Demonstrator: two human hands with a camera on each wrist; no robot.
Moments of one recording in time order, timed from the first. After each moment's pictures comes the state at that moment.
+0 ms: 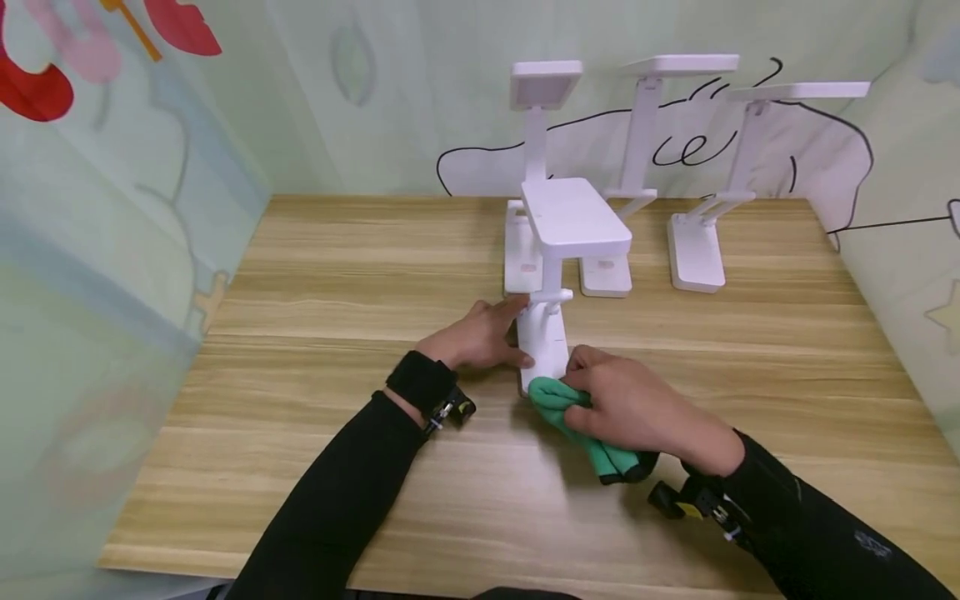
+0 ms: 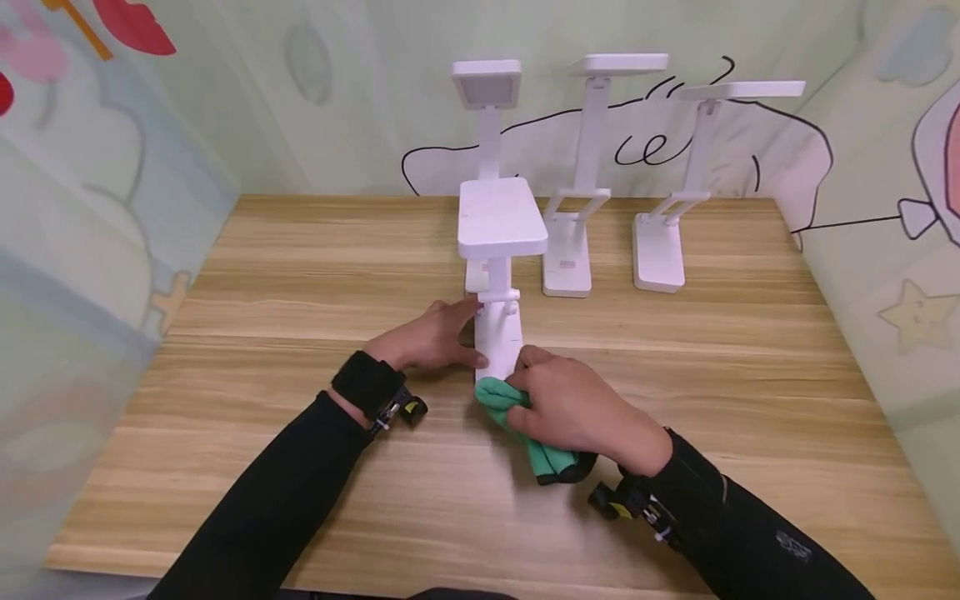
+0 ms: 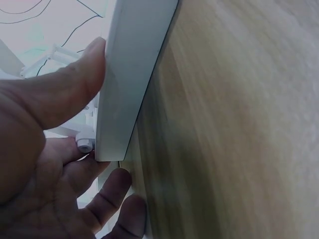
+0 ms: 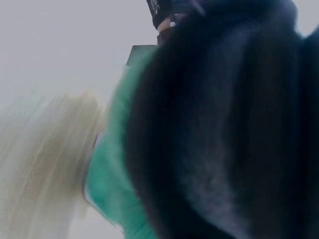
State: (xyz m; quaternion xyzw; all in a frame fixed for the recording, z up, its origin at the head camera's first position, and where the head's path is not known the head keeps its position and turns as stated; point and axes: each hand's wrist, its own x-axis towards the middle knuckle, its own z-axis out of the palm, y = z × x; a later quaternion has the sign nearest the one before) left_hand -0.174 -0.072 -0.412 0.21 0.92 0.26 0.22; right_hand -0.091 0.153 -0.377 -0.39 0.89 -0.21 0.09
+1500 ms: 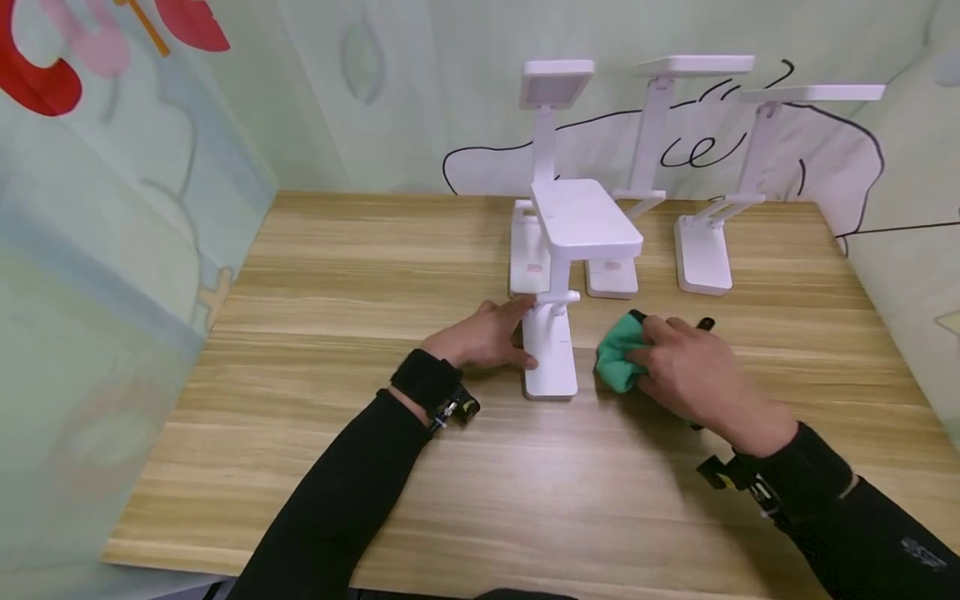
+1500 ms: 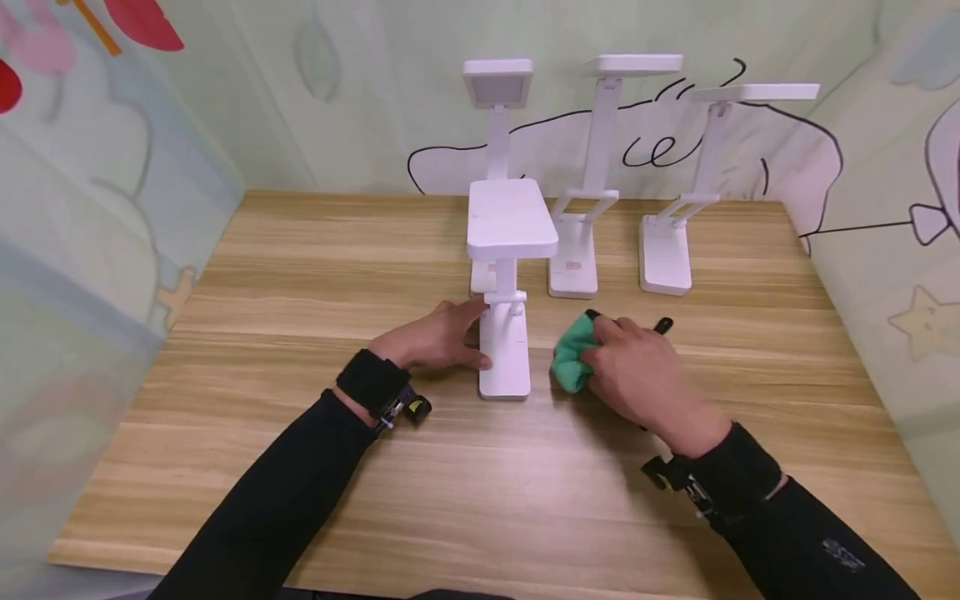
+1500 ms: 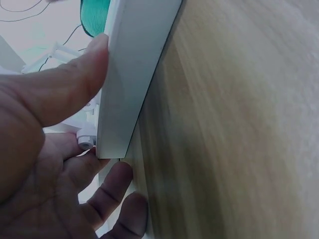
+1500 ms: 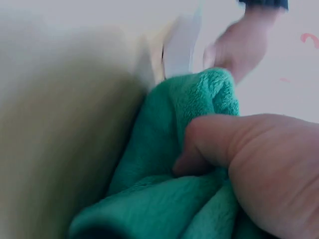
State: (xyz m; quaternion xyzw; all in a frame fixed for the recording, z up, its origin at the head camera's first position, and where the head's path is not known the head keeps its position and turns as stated) left_hand -0.174 -0.075 -0.413 0.21 0.91 0.28 0.23; right_hand -0.125 0.219 -0.395 -0.41 0.90 -0.01 -0.13
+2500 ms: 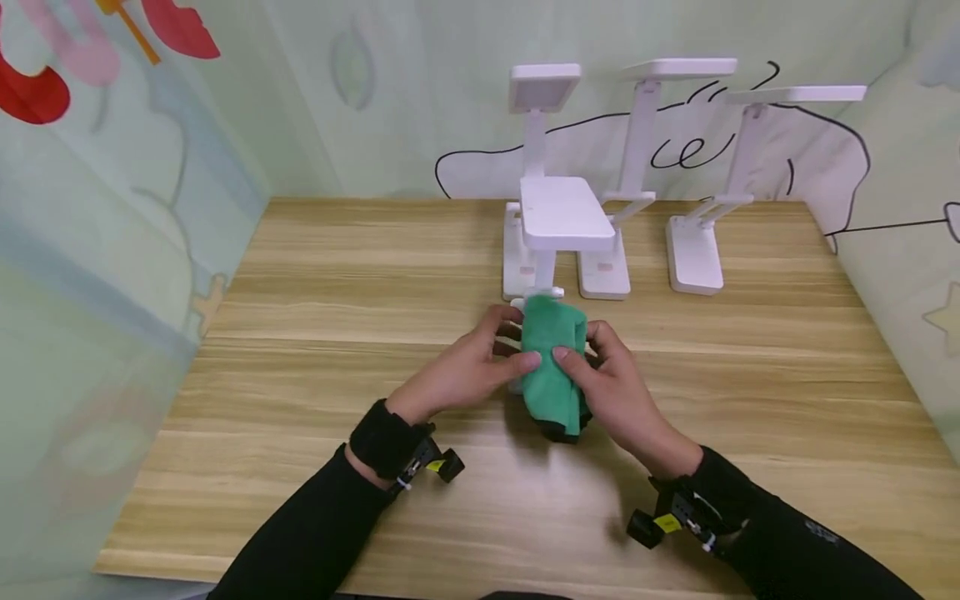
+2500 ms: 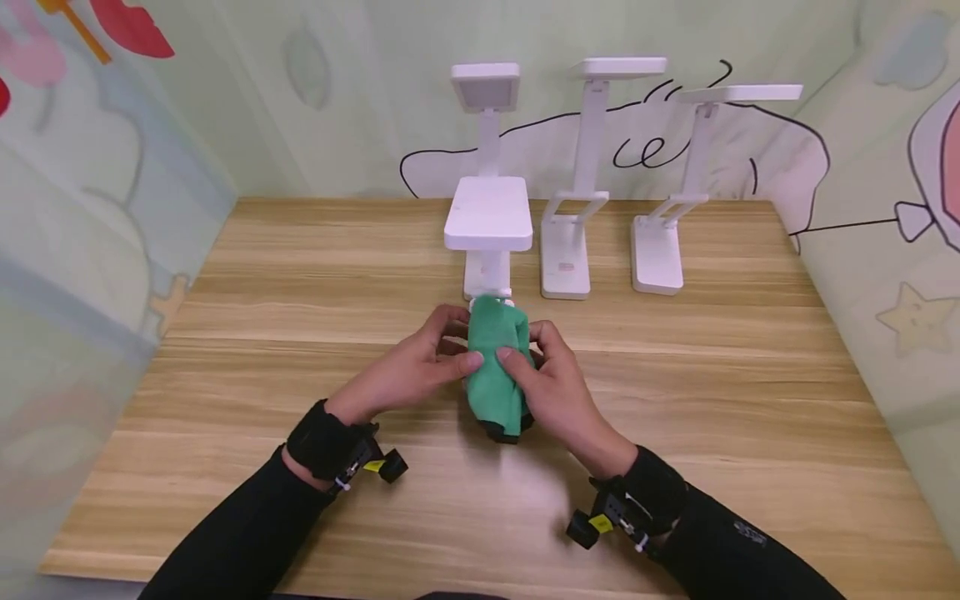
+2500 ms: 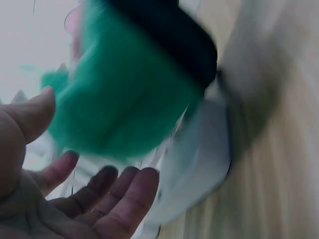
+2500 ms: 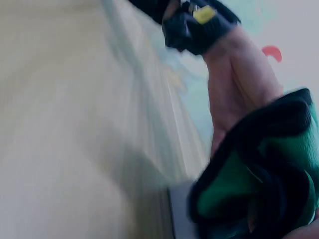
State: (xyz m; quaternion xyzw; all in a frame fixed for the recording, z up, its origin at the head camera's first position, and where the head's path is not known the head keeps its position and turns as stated) left_hand -0.116 -0.084 -0.386 0.18 0.80 0.53 0.19; right_hand -0.093 0.137 -0.397 -0.10 0.74 -0.66 0.10
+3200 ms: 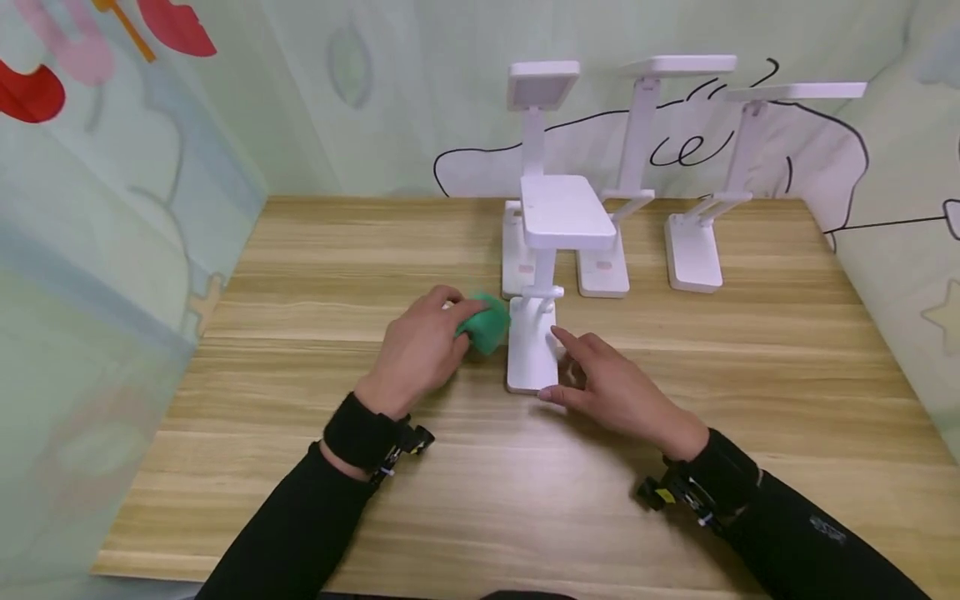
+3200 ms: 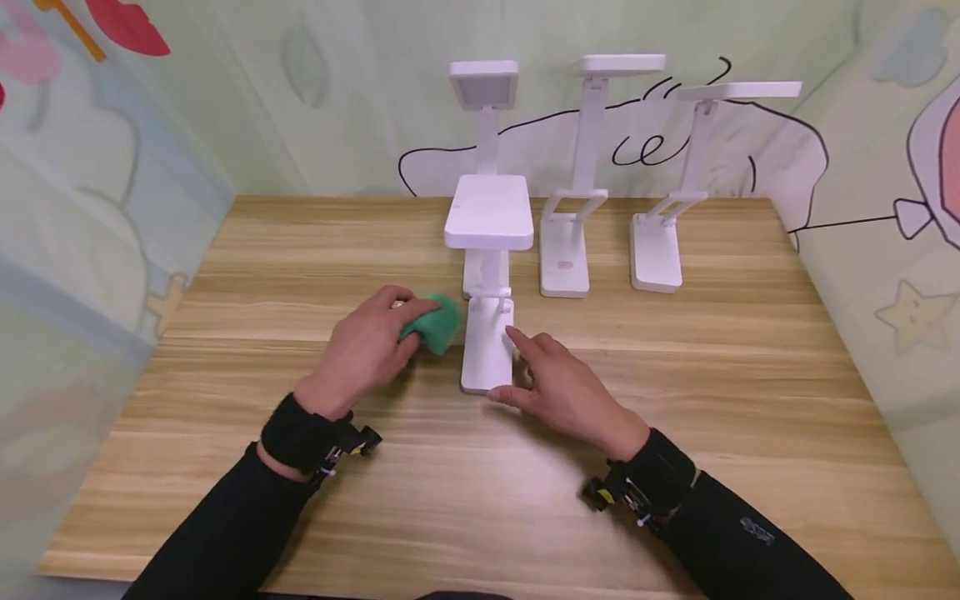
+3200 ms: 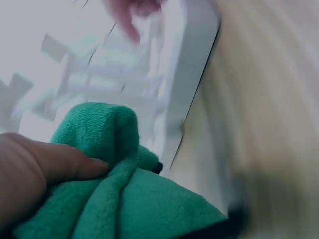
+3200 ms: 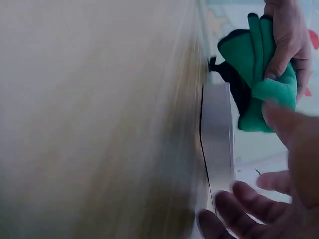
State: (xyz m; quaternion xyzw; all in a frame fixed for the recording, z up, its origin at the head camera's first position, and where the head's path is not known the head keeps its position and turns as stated) left_hand -0.121 -0.119 -0.377 0.20 0.96 0.16 -0.07; right_hand -0.116 0.159 -0.425 -0.25 0.93 -0.27 0.08
